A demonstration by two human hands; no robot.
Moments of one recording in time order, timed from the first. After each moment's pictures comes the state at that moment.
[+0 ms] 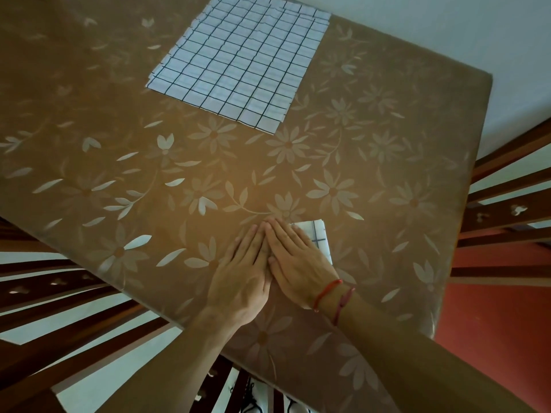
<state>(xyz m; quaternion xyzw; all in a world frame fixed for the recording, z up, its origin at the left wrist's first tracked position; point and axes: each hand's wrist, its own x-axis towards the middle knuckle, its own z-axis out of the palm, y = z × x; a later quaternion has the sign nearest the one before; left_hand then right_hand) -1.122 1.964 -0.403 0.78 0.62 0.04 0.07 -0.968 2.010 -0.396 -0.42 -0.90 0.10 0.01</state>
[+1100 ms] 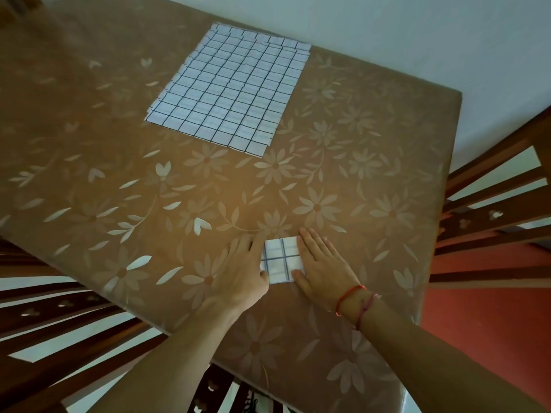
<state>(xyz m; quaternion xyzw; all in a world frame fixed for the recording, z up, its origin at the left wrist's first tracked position) -1.107 2.000 -0.353 0.71 0.67 0.08 0.20 -0.914 2.022 -0.369 -0.50 -0.86 0.12 -0.07</state>
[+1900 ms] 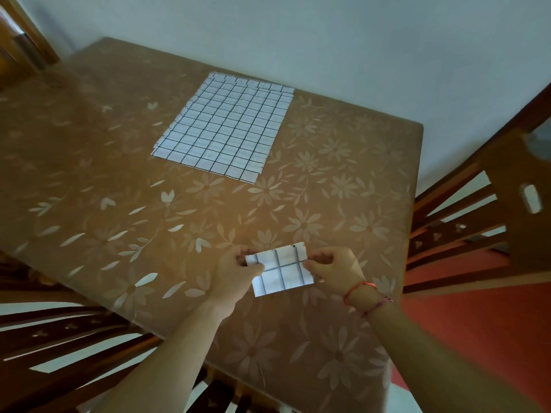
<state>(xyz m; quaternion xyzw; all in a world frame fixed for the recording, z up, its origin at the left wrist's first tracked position) -1.102 1.998 -0.294 0.37 0.69 0.36 0.51 -0.889 2.024 -0.304 -0.66 -0.53 0.46 0.25</state>
